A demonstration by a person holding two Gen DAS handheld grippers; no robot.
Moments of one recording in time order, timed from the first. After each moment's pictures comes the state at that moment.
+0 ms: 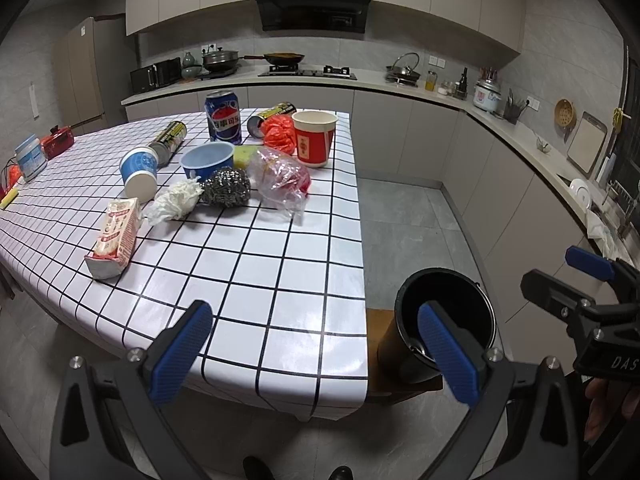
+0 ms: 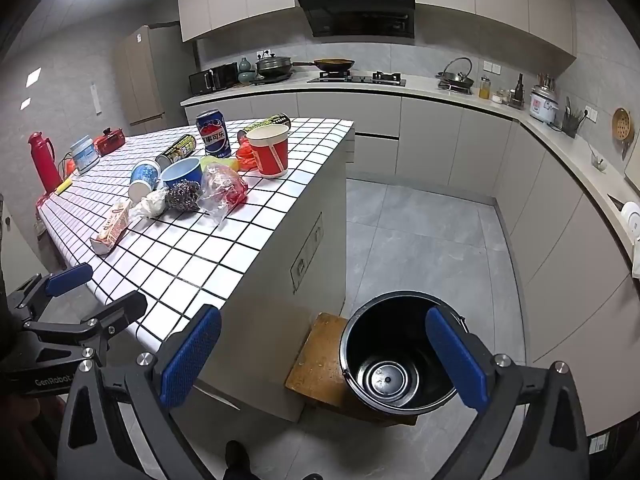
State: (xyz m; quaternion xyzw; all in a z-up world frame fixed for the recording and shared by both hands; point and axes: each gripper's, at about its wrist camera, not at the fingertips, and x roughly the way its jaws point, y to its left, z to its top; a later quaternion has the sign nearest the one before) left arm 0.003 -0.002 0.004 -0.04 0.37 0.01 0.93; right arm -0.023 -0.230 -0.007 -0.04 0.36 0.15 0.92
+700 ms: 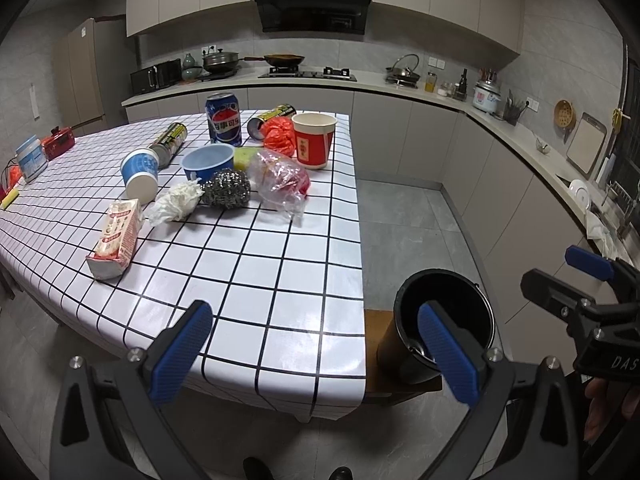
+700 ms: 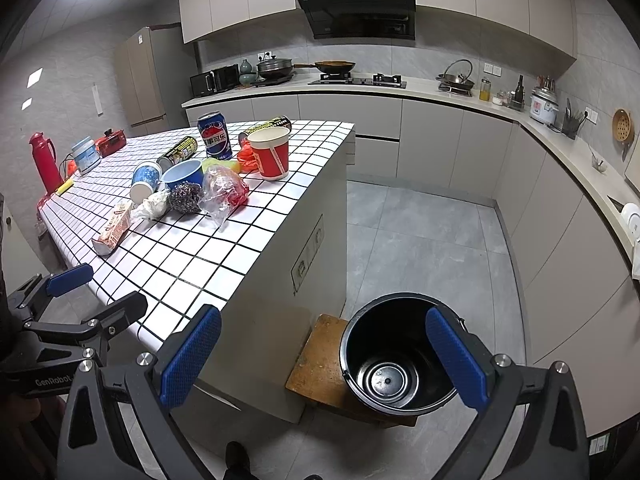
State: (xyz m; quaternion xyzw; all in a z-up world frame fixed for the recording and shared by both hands) left arm 0.002 -0.003 0.007 -0.03 0.37 0.01 0.93; right arm -0.026 -0.230 -0.002 -0.03 0.36 0.15 0.92
